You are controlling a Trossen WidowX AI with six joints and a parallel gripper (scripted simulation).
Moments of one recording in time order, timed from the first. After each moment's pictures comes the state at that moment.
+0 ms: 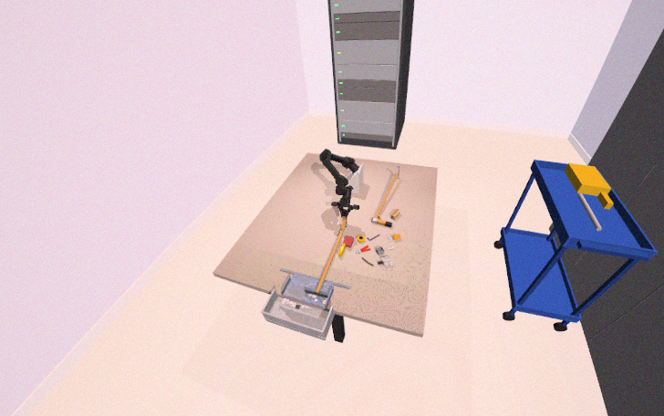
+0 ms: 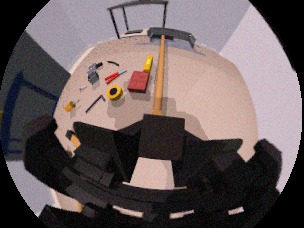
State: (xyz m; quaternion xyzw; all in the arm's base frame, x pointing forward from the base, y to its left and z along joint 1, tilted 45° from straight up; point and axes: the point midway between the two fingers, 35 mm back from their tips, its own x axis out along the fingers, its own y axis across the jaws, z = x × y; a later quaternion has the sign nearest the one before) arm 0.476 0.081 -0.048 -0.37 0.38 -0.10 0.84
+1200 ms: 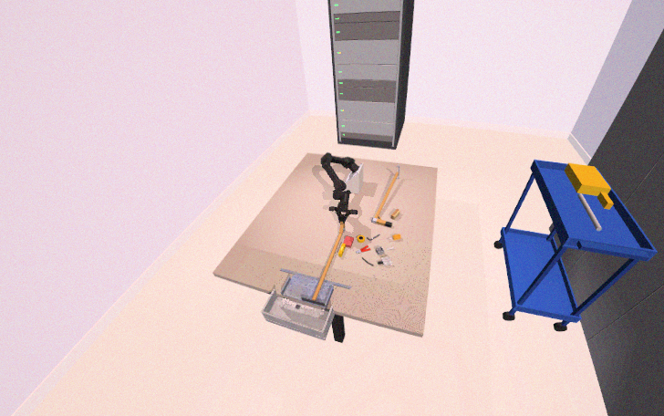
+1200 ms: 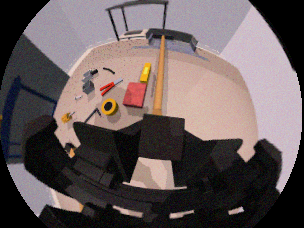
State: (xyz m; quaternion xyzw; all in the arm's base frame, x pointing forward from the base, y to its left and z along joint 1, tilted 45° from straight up) arm 0.526 0.089 -0.045 -0.37 0.38 -0.10 0.84
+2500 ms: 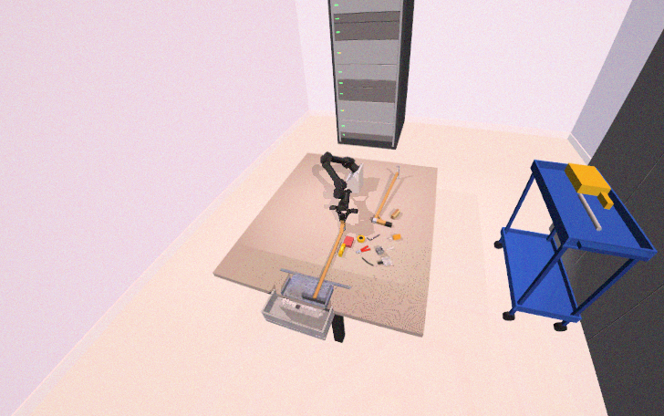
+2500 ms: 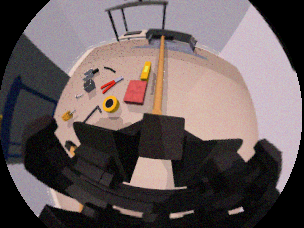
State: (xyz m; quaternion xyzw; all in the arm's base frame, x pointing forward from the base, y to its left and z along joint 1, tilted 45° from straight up) arm 0.514 0.087 -0.047 -0.37 0.37 -0.10 0.85
